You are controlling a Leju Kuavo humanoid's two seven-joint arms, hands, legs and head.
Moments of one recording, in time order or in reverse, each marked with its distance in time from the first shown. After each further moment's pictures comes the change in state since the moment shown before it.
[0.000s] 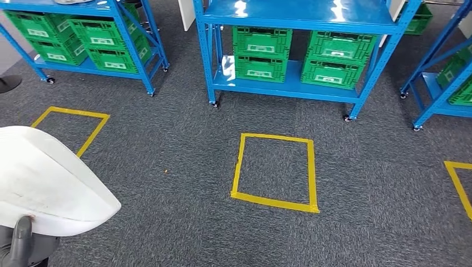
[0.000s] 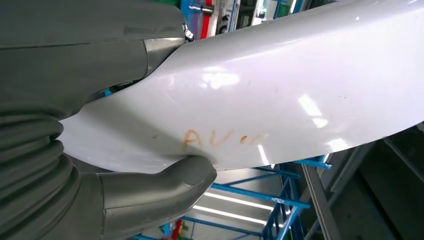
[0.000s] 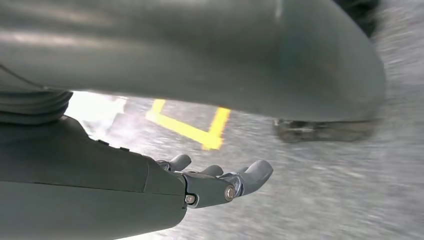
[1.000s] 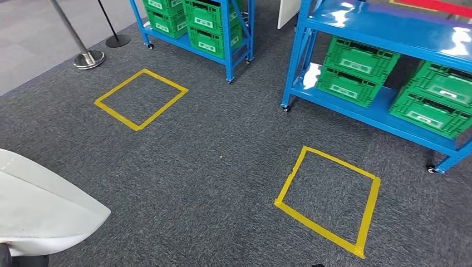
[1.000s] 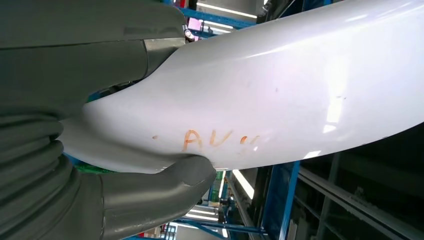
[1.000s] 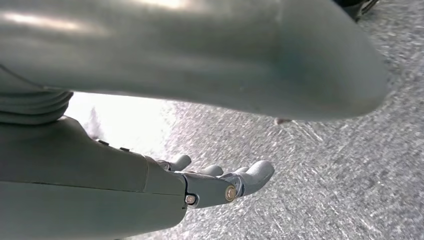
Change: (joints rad) left arm 0.121 -0.157 0.098 -0.116 -0.110 -0.050 -0.083; right arm 0.003 -0.082 0.025 0.000 0.064 0.001 0.021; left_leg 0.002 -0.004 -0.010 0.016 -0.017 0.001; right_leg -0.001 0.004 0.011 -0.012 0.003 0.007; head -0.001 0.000
